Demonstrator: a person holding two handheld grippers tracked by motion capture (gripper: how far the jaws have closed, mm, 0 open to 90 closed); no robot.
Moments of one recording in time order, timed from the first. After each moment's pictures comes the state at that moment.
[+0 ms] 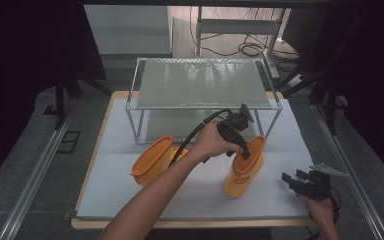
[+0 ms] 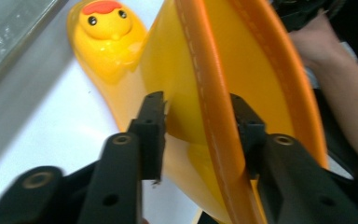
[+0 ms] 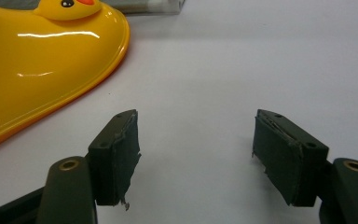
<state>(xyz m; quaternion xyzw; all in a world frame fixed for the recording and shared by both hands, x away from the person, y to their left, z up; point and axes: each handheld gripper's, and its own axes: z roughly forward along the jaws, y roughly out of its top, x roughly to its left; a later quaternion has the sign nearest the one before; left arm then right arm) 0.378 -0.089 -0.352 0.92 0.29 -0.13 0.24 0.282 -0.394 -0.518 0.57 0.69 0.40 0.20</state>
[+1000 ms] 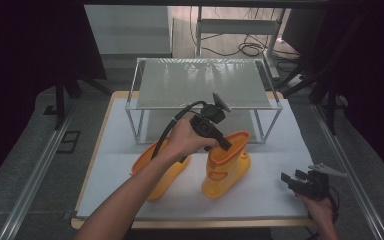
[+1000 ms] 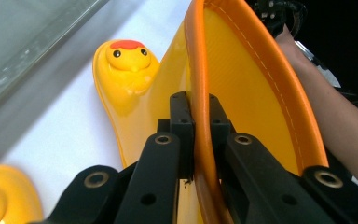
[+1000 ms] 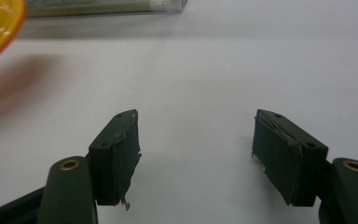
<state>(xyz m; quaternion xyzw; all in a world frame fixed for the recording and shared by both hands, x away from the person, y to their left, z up) 0.353 -0.015 -0.309 0.89 0.32 -0.12 0.30 0.282 -0.391 -0.519 0.57 0.69 0.40 0.20</state>
